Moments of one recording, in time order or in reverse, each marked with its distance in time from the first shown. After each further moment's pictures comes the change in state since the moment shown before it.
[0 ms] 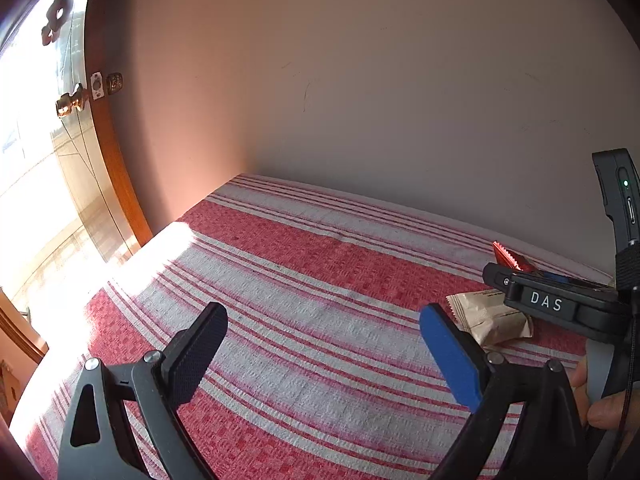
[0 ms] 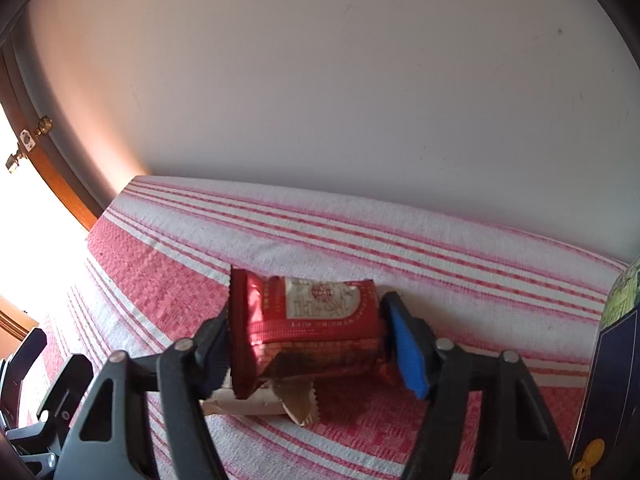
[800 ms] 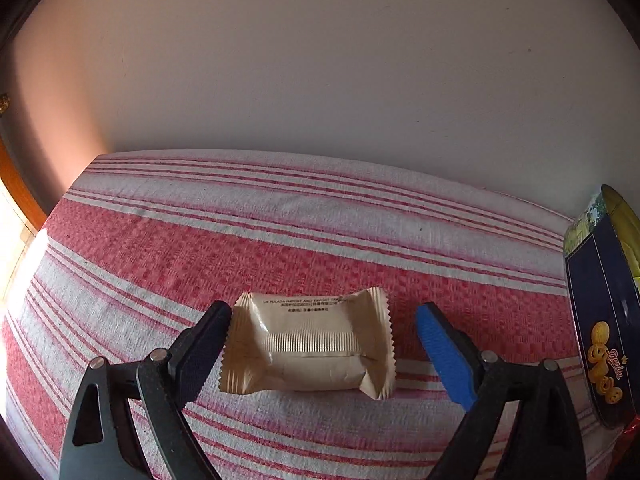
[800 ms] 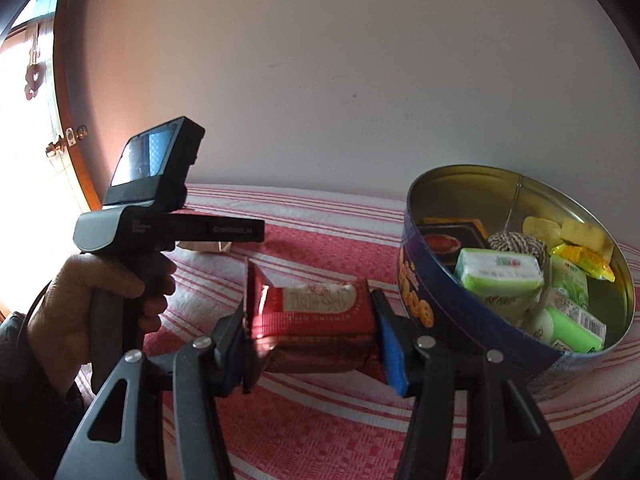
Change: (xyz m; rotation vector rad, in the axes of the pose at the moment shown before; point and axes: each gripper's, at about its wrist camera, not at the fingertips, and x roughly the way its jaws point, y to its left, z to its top) left arm 0.055 -0.136 0.004 0.159 0.244 -0.177; right arm -0.183 -0.050 -0.159 -0.029 -0.283 -0.103
